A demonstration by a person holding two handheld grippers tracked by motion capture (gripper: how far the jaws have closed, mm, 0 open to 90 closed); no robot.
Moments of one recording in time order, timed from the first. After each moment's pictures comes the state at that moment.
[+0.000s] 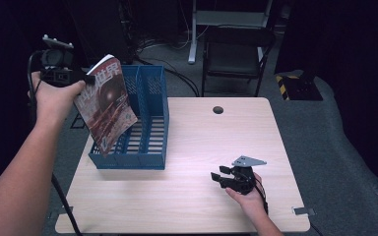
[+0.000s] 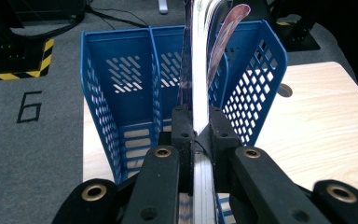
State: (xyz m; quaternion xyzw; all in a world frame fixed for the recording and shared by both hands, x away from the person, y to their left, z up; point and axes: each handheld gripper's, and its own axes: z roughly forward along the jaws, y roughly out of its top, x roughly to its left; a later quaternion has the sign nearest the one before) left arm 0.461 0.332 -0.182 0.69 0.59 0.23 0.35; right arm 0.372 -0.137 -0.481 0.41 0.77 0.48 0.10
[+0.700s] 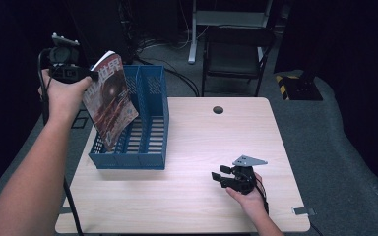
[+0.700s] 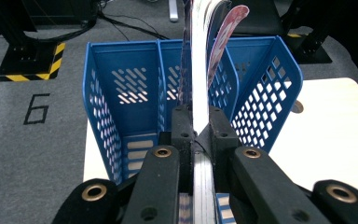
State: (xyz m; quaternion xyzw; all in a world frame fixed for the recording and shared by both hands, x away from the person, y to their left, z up) left arm 0.479 0.323 -0.187 0.68 0.60 0.24 0.35; right arm 0.371 -0.138 -0.480 0.41 0.77 0.48 0.10
